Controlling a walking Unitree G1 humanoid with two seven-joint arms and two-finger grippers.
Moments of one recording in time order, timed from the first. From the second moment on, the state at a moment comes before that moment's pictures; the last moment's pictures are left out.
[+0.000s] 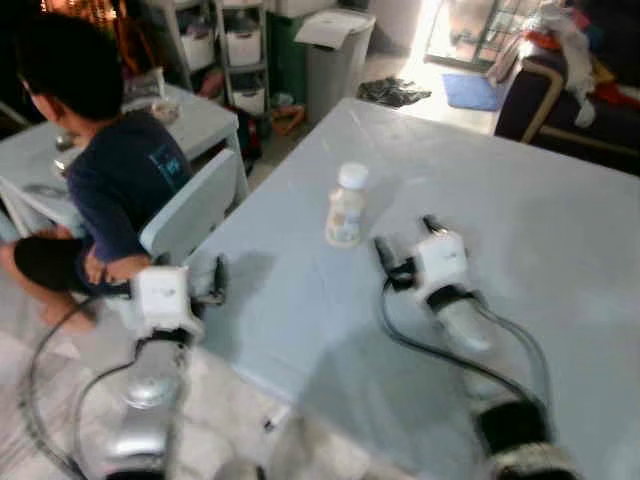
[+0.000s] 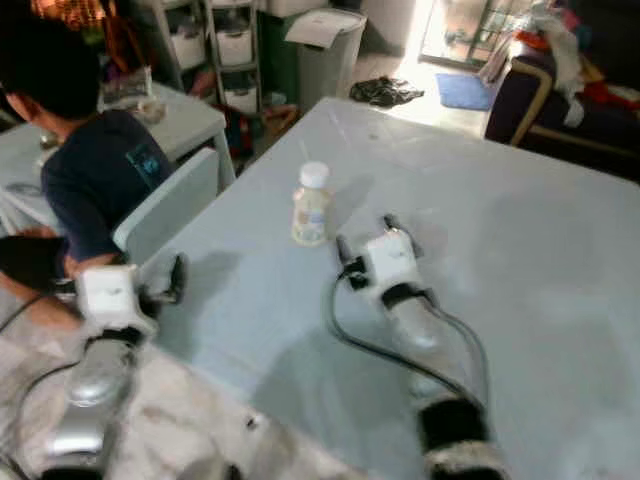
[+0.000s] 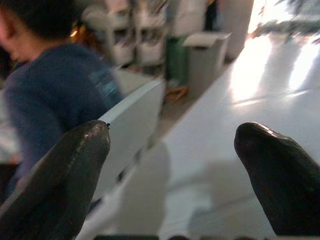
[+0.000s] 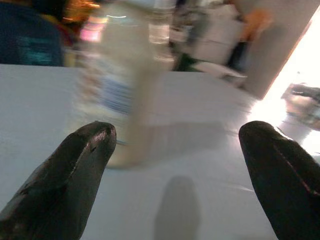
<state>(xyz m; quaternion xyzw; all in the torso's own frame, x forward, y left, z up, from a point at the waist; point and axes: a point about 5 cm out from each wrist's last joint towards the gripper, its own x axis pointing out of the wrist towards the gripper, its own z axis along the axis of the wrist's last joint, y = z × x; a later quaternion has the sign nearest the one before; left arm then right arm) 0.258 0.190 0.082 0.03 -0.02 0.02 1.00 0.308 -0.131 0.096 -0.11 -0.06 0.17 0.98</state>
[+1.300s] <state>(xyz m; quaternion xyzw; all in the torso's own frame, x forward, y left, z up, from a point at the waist) 0.240 0.216 0.082 0.07 0.00 0.06 1.00 0.337 -0.105 0.161 -0.07 -0.16 0.25 0.95</state>
